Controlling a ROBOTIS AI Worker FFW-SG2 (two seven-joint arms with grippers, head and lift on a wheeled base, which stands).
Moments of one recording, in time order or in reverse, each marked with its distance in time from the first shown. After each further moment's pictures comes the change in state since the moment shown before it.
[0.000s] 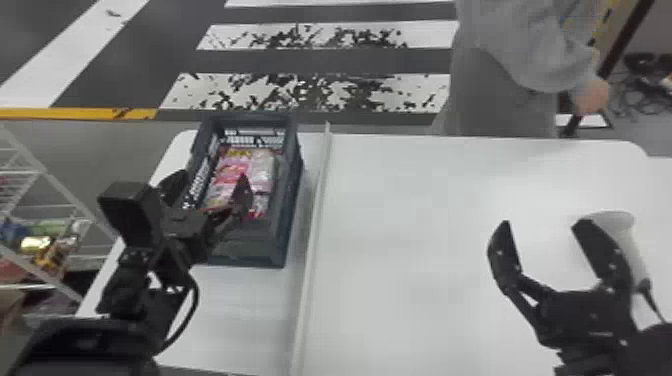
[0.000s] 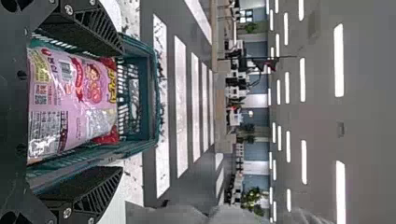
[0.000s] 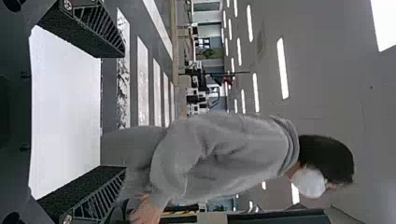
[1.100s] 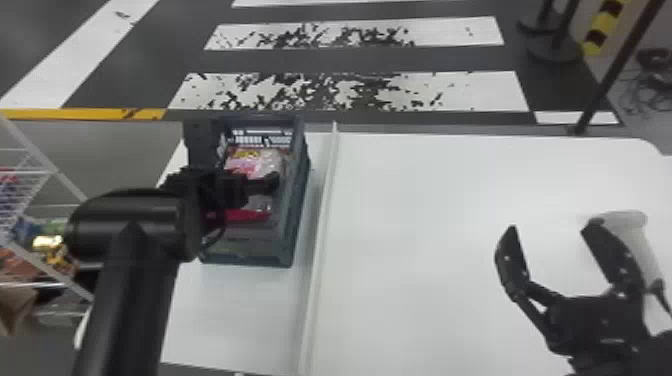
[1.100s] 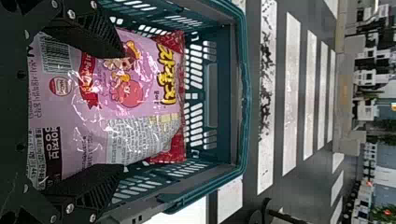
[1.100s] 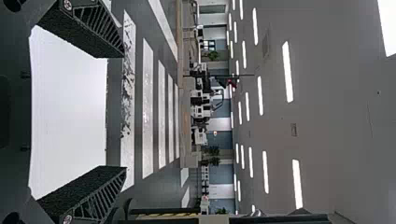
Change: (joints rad) left arm -0.557 0.032 -0.052 0.444 -0.055 0.614 -0.112; right arm 0.021 -0.005 0.001 -0.020 0.018 0.015 0.000
